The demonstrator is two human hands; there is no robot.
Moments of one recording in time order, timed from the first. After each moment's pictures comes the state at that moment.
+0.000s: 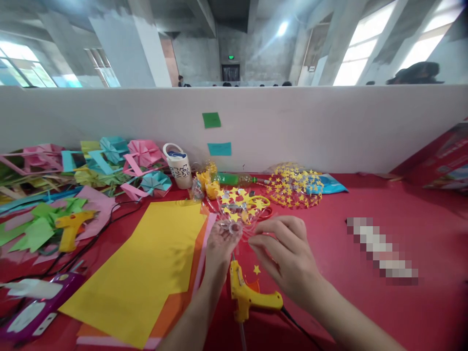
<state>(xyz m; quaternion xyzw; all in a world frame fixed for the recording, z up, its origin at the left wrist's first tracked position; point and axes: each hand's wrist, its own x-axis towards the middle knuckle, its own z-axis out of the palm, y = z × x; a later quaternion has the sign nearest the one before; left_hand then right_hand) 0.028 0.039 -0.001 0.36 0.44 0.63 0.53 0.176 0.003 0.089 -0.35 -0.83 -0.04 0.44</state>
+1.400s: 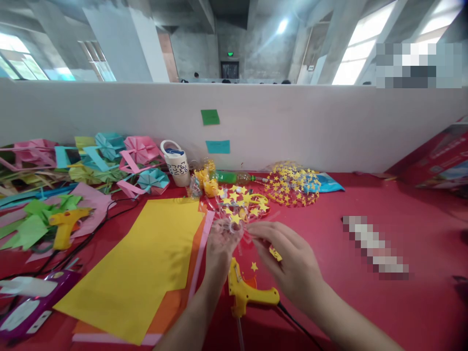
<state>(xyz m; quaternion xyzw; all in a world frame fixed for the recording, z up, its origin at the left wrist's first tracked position) 0.034 0.028 0.010 0.34 0.42 0.63 0.56 0.178 -0.006 0.087 -0.36 -0.81 0.09 0.46</state>
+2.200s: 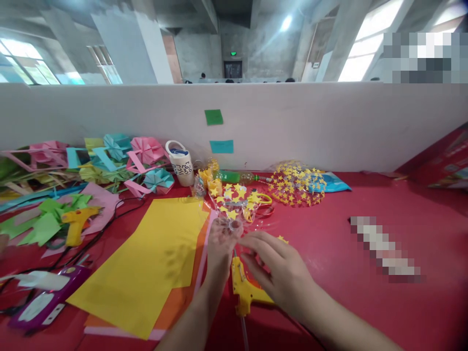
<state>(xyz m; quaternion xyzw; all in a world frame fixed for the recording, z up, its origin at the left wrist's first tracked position) 0.031 0.031 0.008 0.35 0.41 0.66 0.52 0.165 -0.011 0.076 -0.33 -0.84 0.11 0.41</state>
